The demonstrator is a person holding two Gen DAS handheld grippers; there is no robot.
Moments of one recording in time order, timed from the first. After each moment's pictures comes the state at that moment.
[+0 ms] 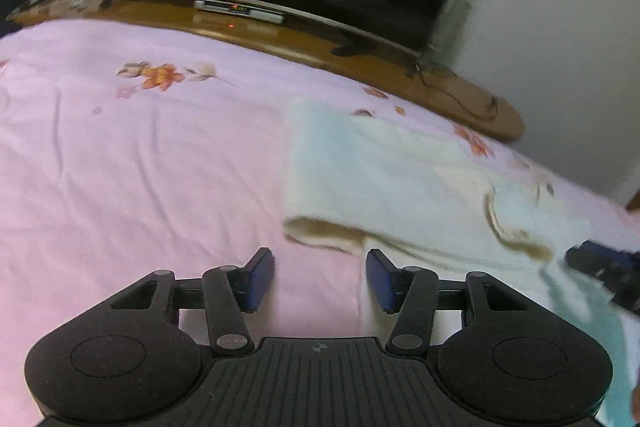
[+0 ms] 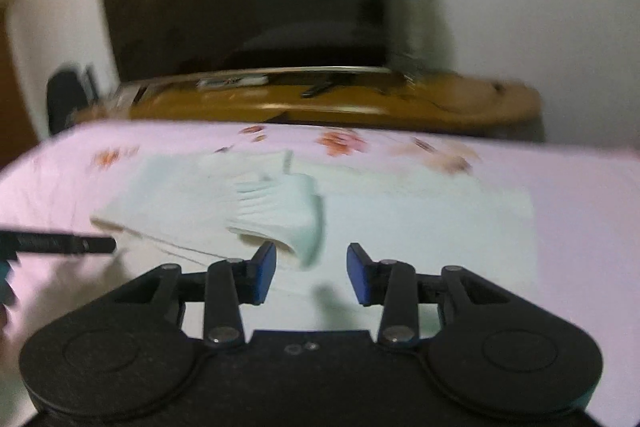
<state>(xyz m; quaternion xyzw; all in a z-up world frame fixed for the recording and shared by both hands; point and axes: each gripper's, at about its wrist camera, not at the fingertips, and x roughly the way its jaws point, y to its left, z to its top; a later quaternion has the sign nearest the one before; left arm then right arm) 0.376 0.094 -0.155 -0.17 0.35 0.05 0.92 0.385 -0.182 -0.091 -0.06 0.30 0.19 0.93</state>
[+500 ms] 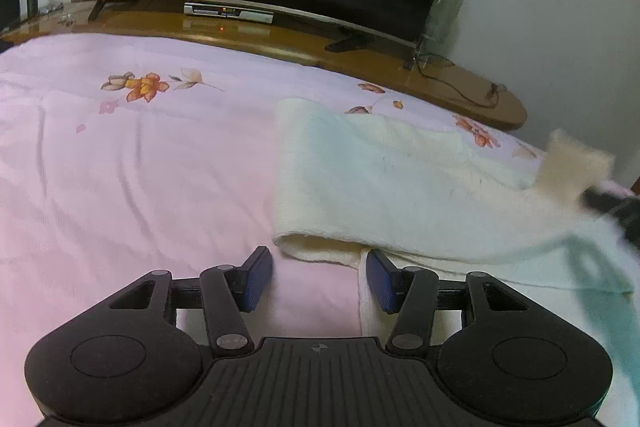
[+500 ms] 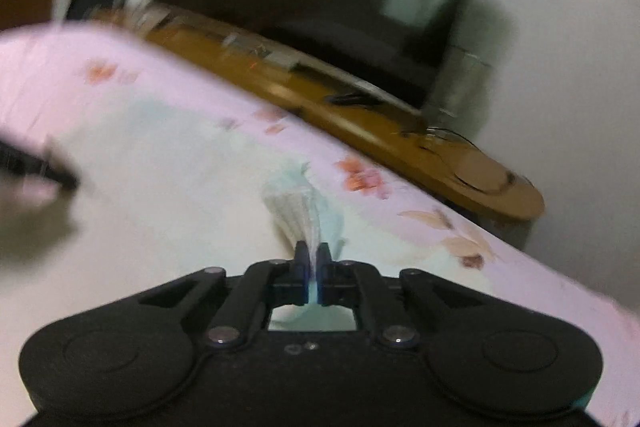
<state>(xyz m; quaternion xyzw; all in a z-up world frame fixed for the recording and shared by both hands) 0.405 0.080 -0.159 -0.12 0.36 0.04 0.92 0.406 -0.155 -0.093 -0.18 0.24 0.16 0.94</state>
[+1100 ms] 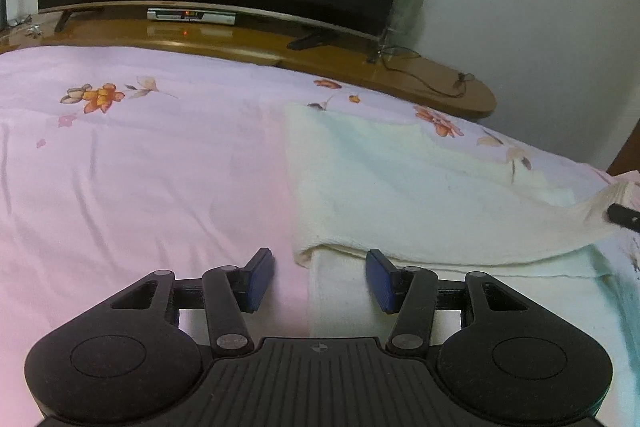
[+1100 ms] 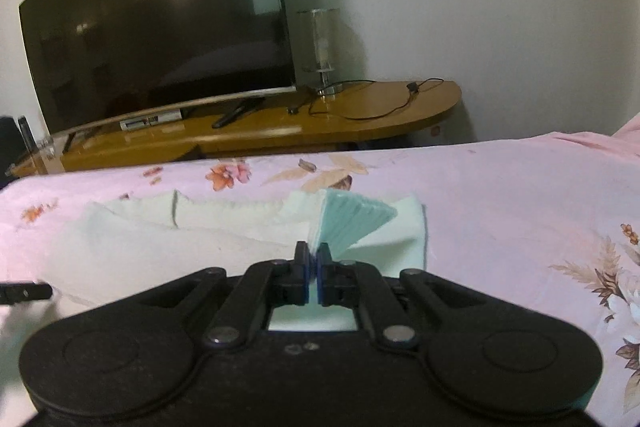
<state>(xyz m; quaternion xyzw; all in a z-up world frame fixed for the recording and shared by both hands) 0.406 0.059 -0.155 -0.12 0.36 0.00 0.93 0.389 -0.281 -0.086 0.04 0.28 0.08 0.96</state>
